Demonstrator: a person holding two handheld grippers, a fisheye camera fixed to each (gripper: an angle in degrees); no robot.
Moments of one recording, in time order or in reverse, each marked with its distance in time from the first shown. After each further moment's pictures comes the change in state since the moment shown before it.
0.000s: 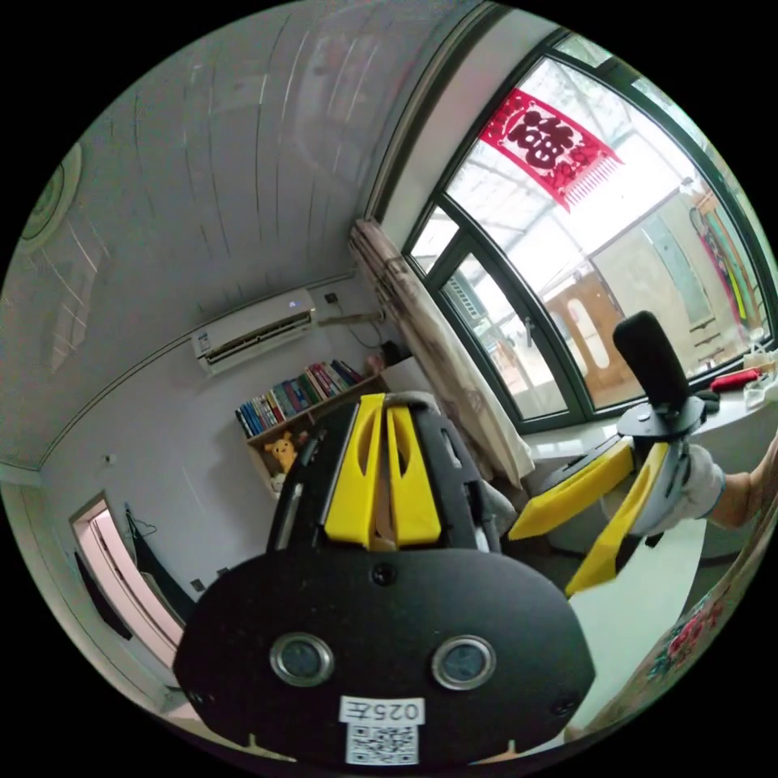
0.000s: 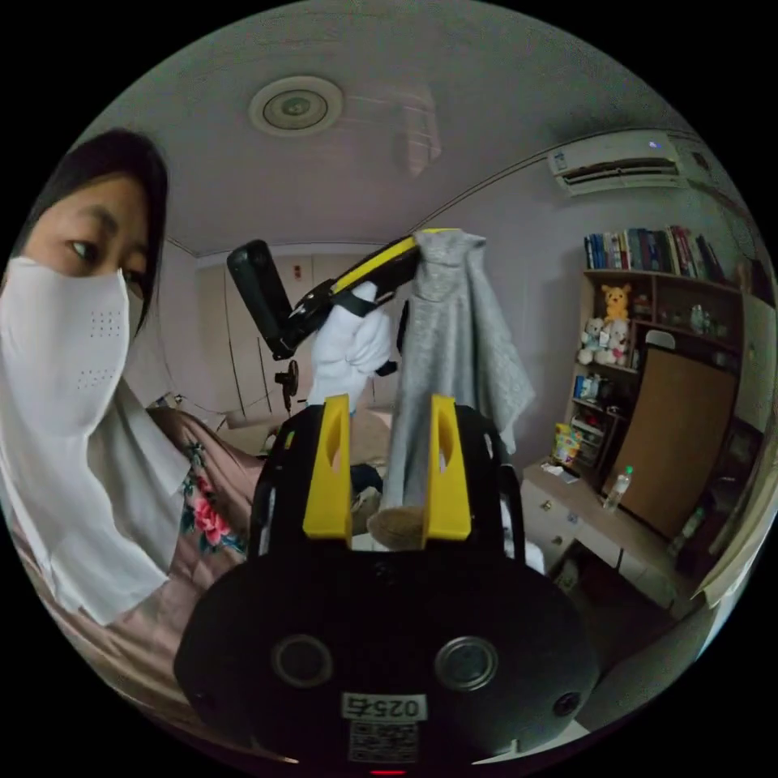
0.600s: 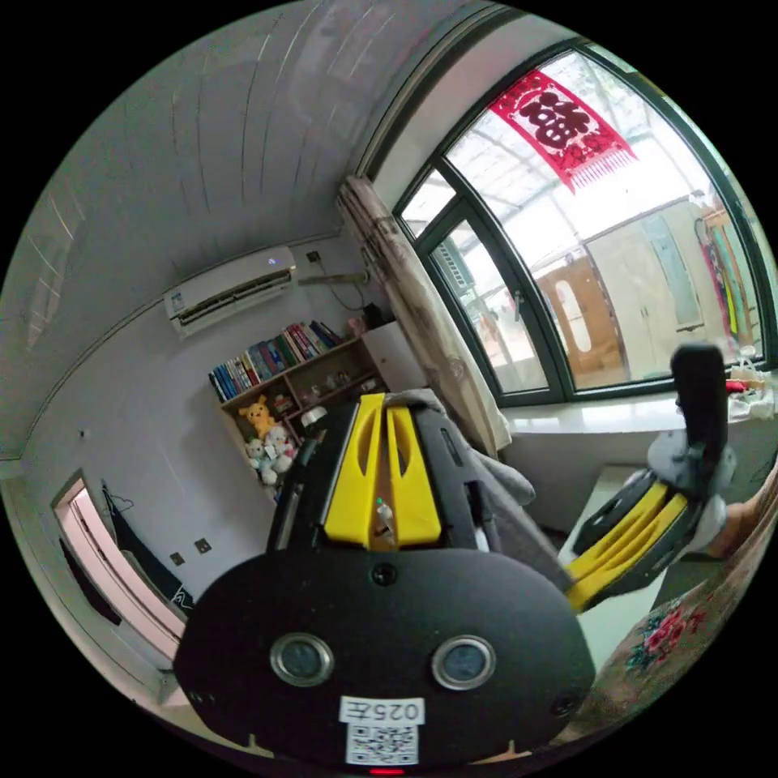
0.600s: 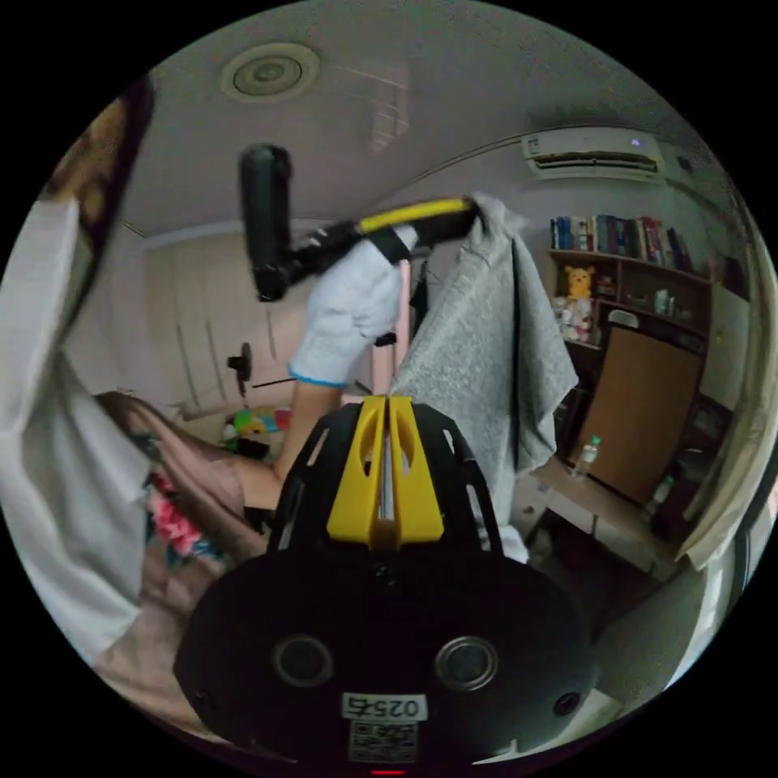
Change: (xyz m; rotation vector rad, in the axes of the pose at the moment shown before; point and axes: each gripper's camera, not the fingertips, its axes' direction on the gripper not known) left arm -0.083 0.042 0.040 -0.156 0.128 -0.052; right arm -0.050 0.044 -0.020 -0.072 0.123 0.040
